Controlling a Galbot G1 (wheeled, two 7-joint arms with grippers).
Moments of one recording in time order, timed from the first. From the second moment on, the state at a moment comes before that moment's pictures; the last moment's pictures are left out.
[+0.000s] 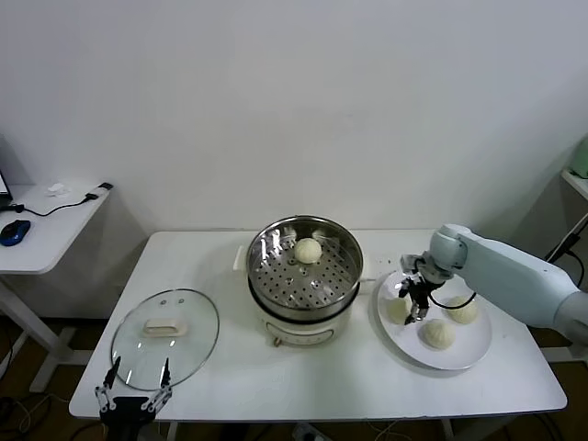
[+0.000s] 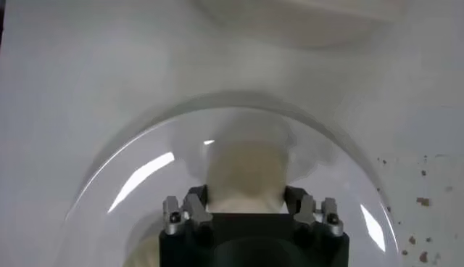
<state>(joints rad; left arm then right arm) 1.87 -1.58 -0.76 -2.07 0.12 -0.17 0.02 0.11 0.85 -1.06 0.99 0.13 -0.19 -1.08</state>
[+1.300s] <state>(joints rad) 1.87 -1.56 -0.72 -2.08 0.11 -0.19 0.01 0.75 1.15 -1.48 0.99 0.76 -0.30 -1.04</state>
